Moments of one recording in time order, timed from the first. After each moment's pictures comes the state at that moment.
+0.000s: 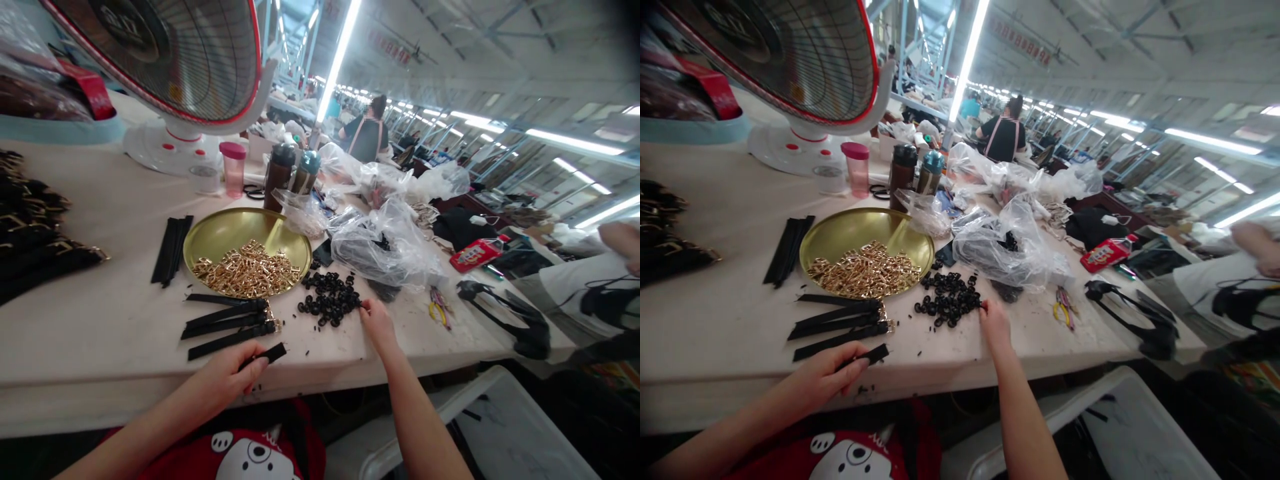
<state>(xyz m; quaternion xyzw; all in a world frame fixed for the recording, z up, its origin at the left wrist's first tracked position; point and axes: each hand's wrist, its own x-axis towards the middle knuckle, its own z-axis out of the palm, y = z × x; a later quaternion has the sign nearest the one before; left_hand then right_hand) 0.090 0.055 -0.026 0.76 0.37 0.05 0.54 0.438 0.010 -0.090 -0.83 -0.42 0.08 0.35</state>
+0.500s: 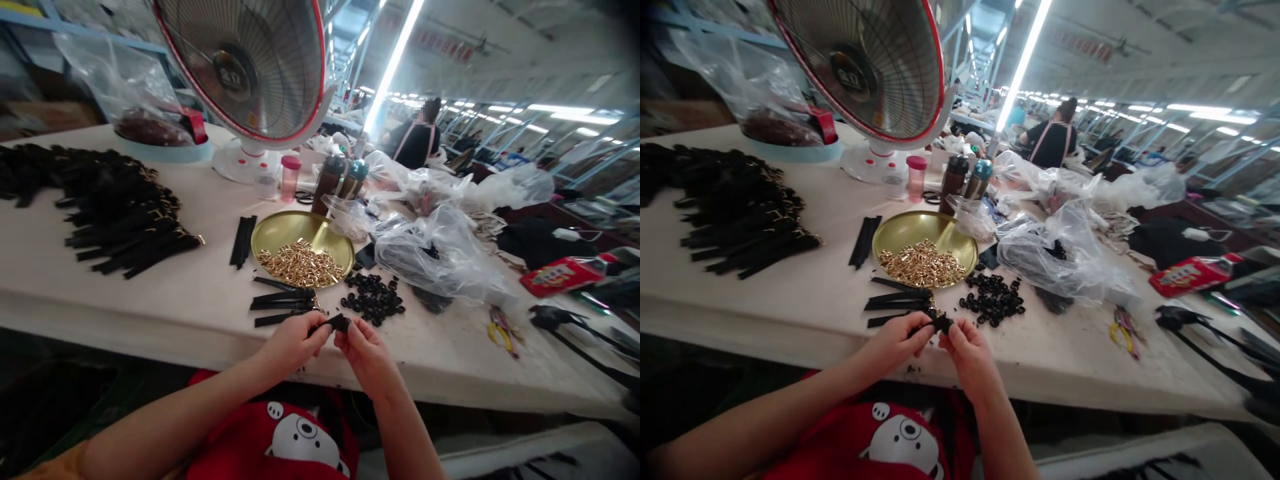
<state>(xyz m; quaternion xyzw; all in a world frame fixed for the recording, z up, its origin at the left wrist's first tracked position) 0.099 0.036 -0.002 0.76 0.37 0.21 0.50 0.252 -0.021 -0.033 -0.48 -0.29 0.58 0.59</state>
